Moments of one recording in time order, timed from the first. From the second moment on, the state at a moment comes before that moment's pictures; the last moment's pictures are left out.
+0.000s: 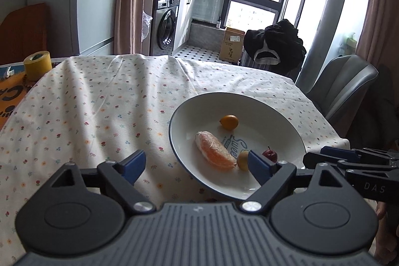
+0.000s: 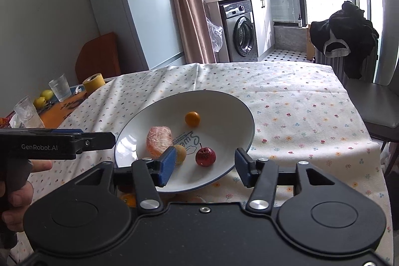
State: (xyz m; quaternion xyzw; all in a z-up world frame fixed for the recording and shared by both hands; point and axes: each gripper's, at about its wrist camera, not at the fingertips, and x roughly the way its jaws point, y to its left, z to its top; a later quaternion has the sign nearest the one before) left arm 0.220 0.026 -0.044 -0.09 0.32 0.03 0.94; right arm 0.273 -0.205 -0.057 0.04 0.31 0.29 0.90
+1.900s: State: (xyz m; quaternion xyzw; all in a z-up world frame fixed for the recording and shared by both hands) left arm 0.103 0.018 -0.035 -0.11 0.30 0.00 0.95; right arm 0.175 -0.241 -0.043 0.07 0.31 0.29 0.90
